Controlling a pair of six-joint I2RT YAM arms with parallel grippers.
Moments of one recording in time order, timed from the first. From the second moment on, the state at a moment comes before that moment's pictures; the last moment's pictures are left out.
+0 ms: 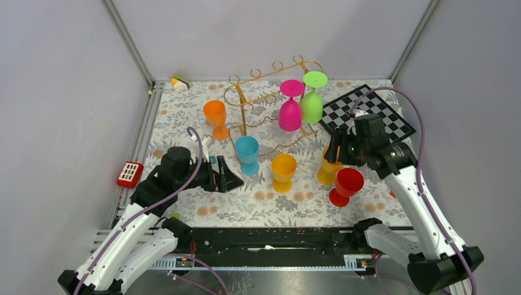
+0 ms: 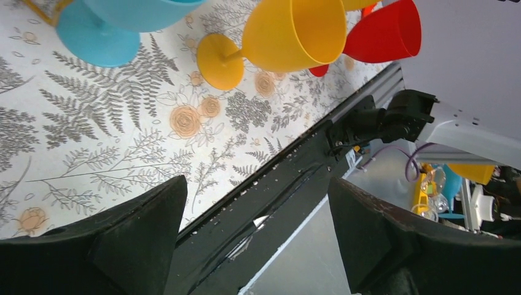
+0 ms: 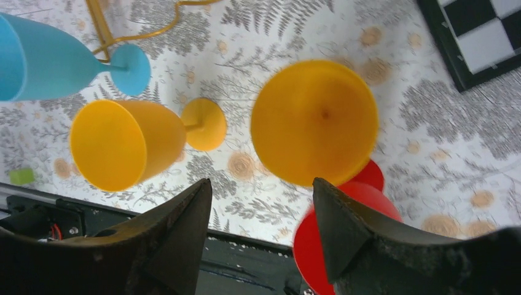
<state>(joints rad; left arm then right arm) -0.51 0.65 0.73 -0.63 0.46 -0.60 0.32 0.97 1.10 -0.99 -0.05 0.39</state>
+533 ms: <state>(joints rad) -0.51 0.58 0.69 -0.63 0.34 -0.61 0.33 1.22 1.12 -0.85 -0.09 0.34</state>
